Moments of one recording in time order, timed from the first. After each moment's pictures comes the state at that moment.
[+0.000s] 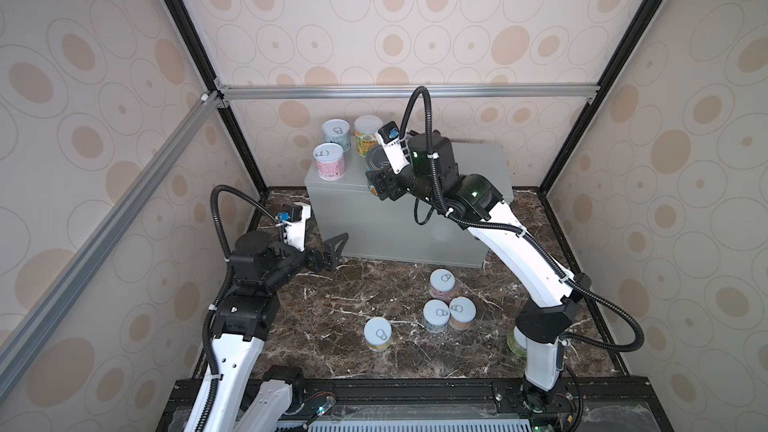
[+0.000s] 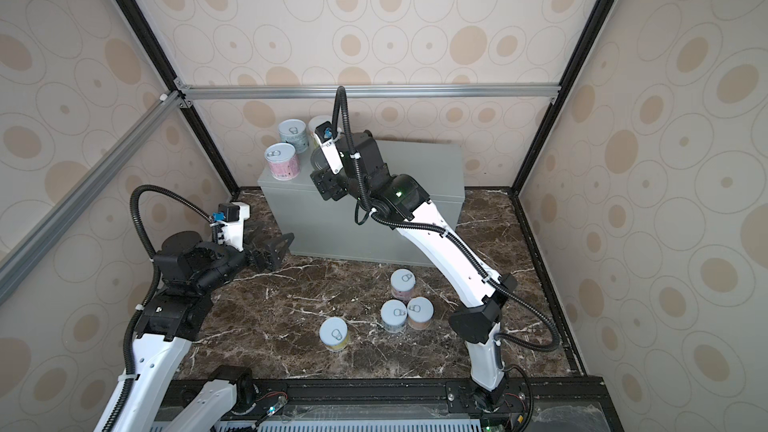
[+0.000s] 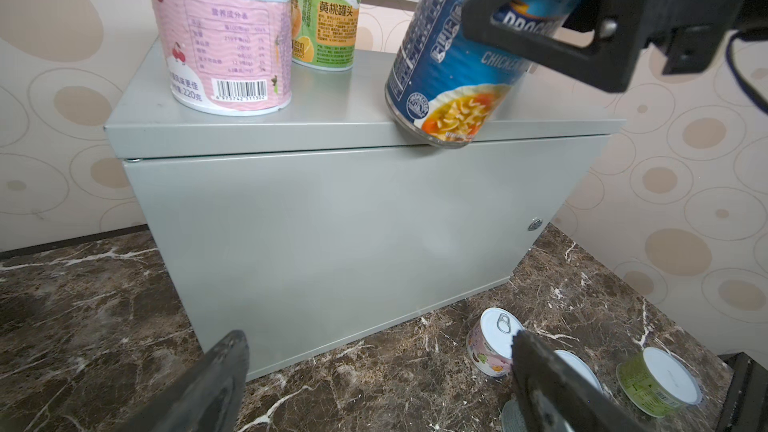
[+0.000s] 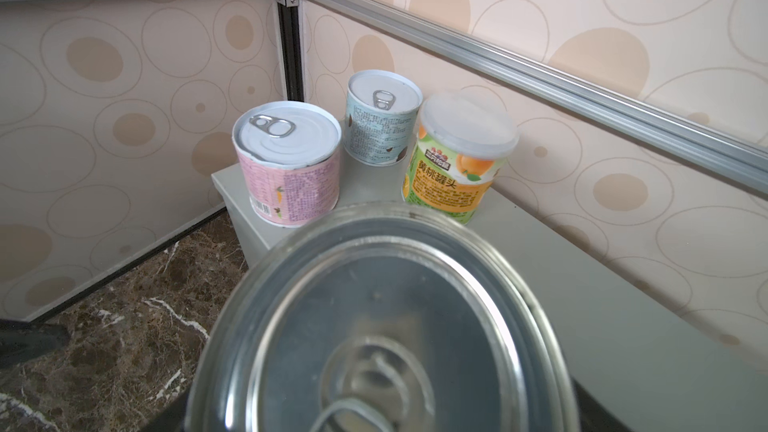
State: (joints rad) left arm -0.11 0.77 0.91 -0.35 0.46 -0.09; right arm 0.82 1.95 2.42 -0.76 0.21 -0.07
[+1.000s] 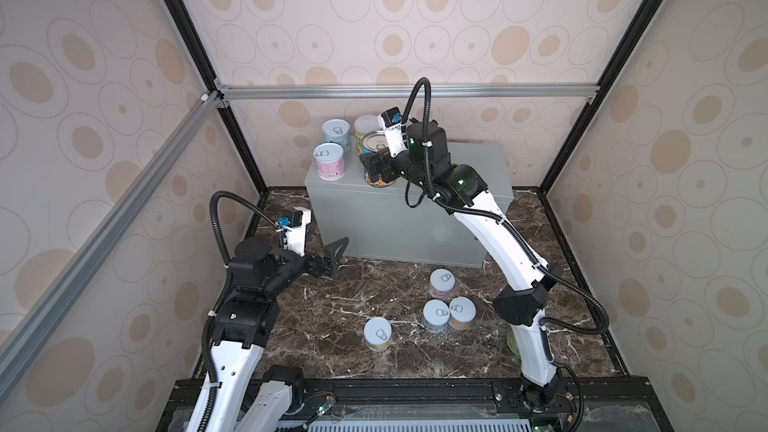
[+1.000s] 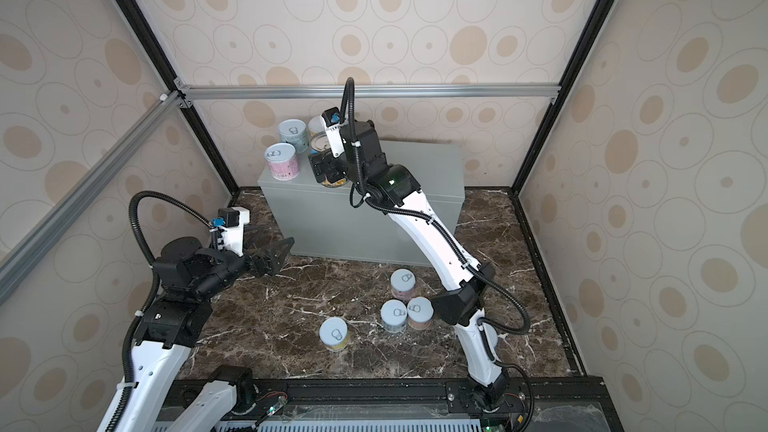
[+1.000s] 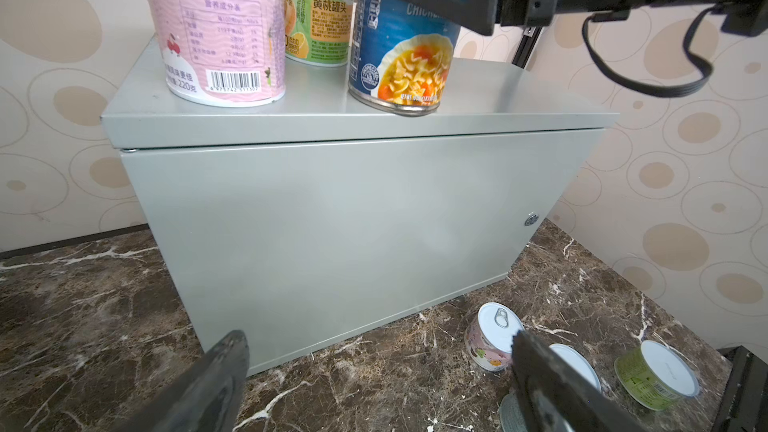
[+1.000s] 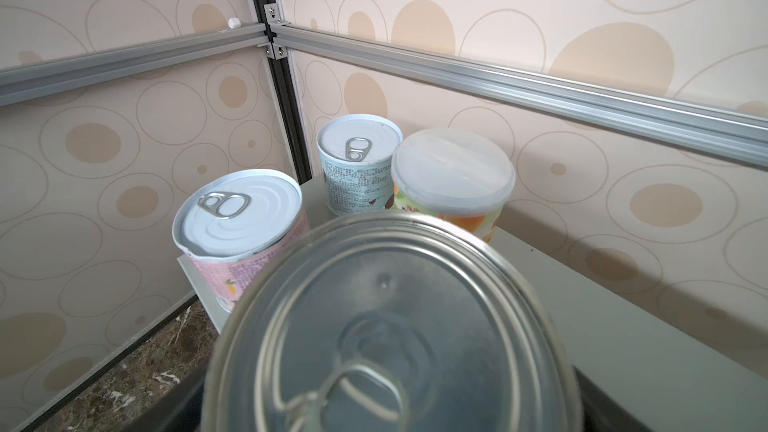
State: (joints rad) left arm -0.12 0.73 0.89 -0.36 0.46 -0.09; right arm 0.76 2.12 2.61 -0.69 0.11 0.03
